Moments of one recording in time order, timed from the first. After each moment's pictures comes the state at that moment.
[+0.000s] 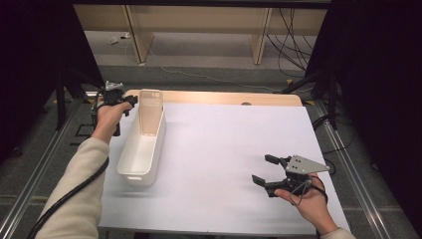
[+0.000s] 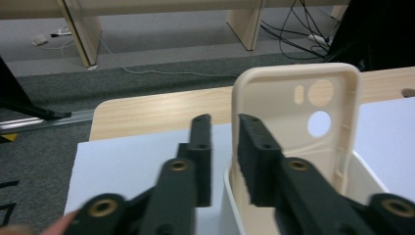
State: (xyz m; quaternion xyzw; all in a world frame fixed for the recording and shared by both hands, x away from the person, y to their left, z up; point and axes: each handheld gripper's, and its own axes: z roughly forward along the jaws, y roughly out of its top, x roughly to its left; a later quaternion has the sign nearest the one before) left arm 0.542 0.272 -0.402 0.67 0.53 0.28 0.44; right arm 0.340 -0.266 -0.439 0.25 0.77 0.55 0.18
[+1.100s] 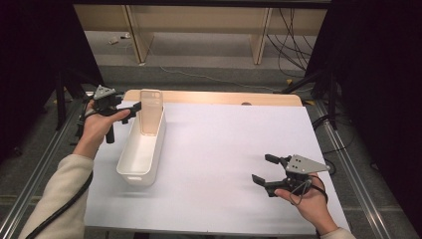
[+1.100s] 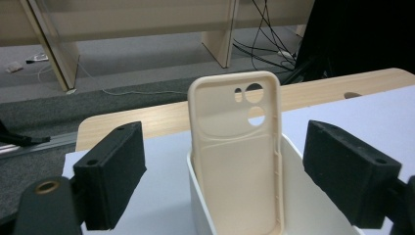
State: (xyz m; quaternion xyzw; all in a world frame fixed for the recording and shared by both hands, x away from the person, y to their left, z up) left arm 0.500 0.273 -0.386 0.67 0.49 0.28 0.48; right arm 0.341 -0.265 -0.438 0.25 0.77 0.56 0.18
